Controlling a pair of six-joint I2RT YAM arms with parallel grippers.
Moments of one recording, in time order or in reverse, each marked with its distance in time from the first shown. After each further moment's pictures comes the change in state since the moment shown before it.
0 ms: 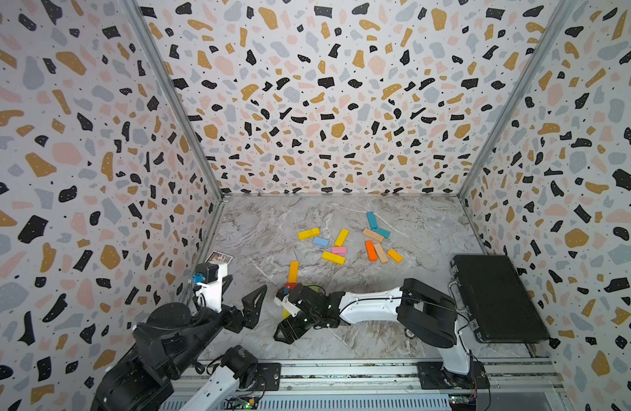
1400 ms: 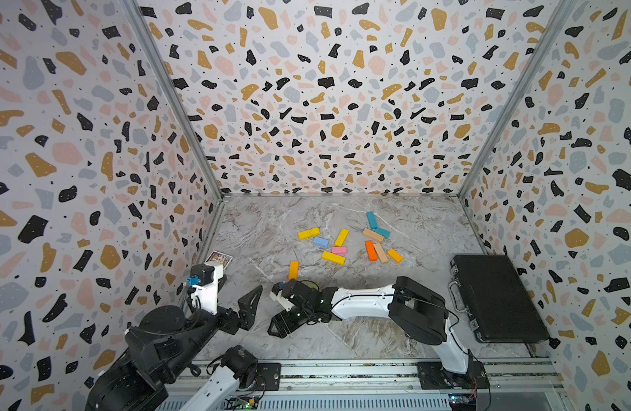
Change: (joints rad) left arm 0.000 0.000 0.035 -0.028 -0.027 0.043; right arm -0.020 0.076 0.121 -0.057 0.023 0.041
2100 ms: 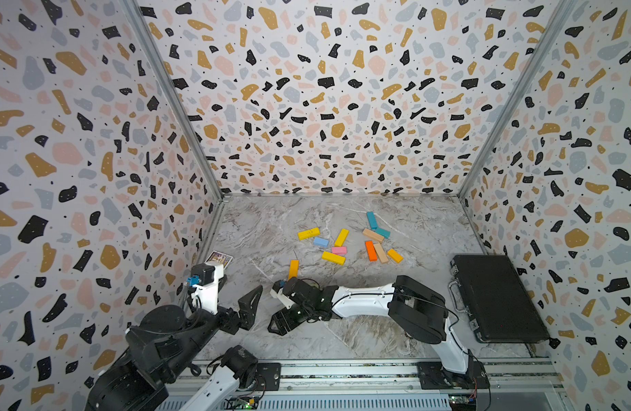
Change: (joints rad) left arm 0.000 0.003 0.000 -0.001 0.000 0.000; right arm -0.012 0.002 -0.005 0.027 -0.008 -0.008
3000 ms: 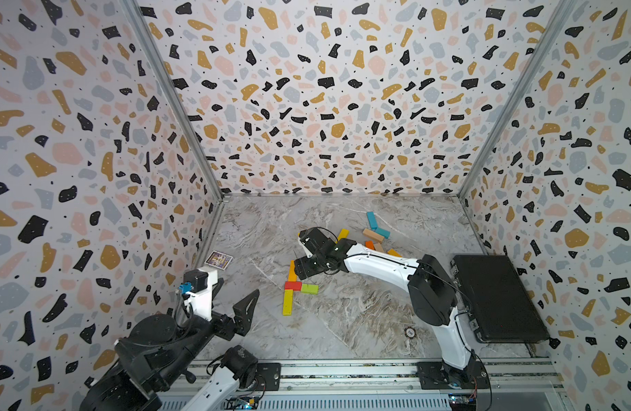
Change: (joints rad) left arm 0.000 -0.042 0.001 -0.009 0.022 -0.002; right arm -0.249 0.016 0.345 -0.501 0.299 -0.165
